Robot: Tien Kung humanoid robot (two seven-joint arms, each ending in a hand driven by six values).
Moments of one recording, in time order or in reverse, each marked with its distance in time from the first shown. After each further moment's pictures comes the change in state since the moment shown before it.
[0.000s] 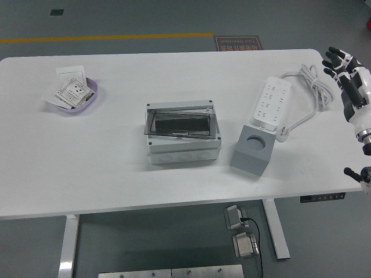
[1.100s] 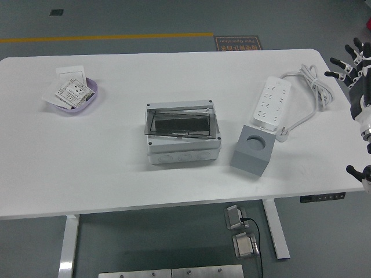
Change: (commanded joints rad) left arm 0.000 -0.002 -0.020 0.000 0.025 0.000 -0.003; right arm 0.000 -0.004 0.008 0.002 0.052 -0.045 0.023
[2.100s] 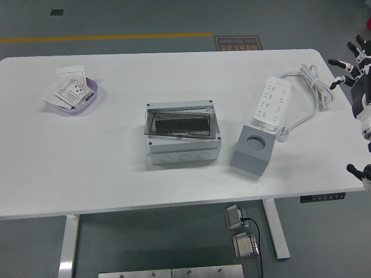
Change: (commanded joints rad) left arm -0.003 -0.003 -0.010 0.000 0.014 -0.001 -0.003; right arm 0.001 0.001 0.006 0.011 -0.005 -0.013 0.004
